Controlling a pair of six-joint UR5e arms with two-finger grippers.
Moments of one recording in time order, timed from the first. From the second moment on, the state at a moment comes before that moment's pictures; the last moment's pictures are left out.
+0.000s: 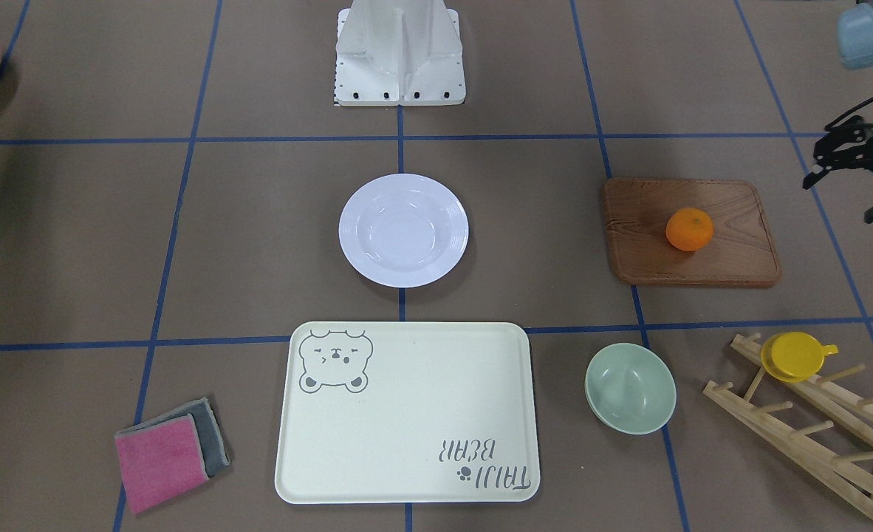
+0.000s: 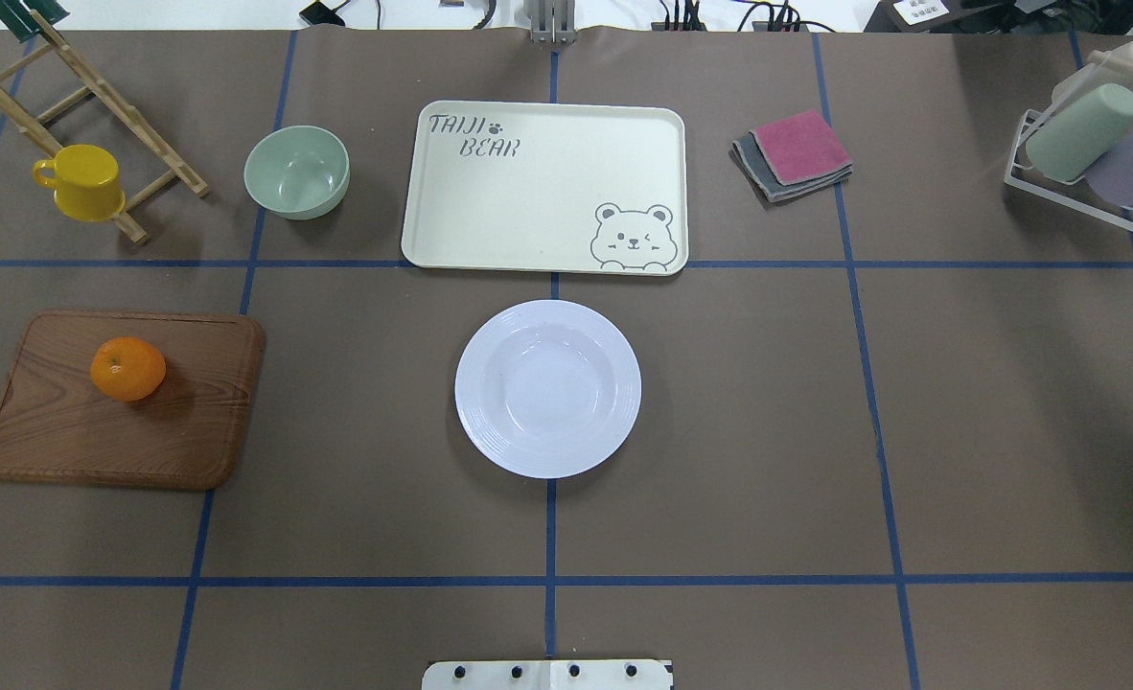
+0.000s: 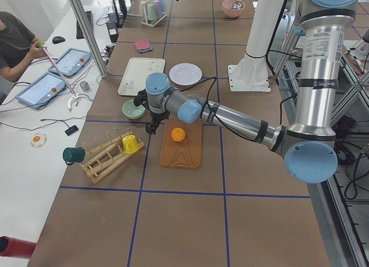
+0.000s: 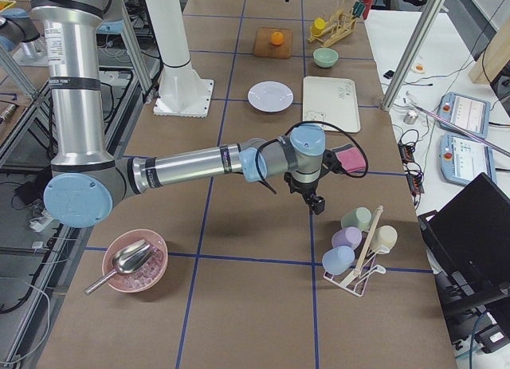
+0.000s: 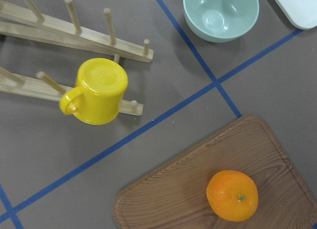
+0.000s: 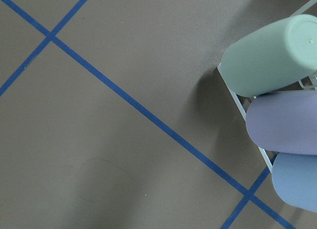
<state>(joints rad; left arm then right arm) -1.23 -1.60 -1.88 -1.78 -2.38 -0.04 1.41 -1.54 1.74 -1.47 2.34 -0.34</state>
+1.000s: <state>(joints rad) -0.87 -1.63 -1.83 -1.88 -2.10 -0.29 1.40 -1.54 1.74 -1.46 2.34 -0.34</state>
